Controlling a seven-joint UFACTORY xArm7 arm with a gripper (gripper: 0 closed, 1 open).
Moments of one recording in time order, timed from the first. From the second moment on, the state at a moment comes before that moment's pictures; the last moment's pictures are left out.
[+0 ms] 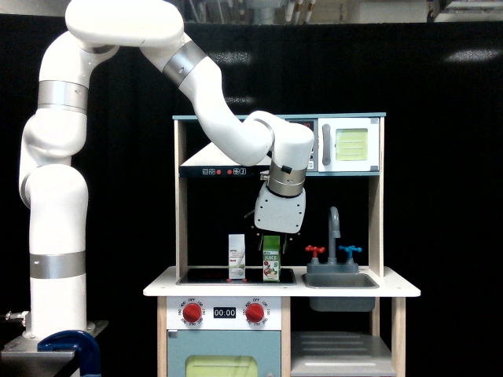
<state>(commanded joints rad) 0.65 0.10 -0.42 0.90 0.77 1.00 -1.83</state>
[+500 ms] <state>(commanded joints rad) 0.64 0.12 -0.37 0.90 0.80 0.96 -1.82</state>
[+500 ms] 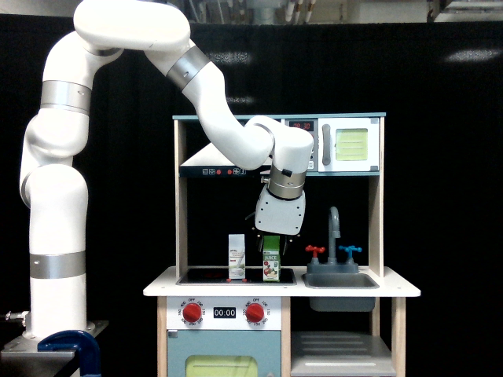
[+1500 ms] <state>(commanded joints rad) 0.55 0.15 -0.34 0.98 0.76 1.02 -1.83</state>
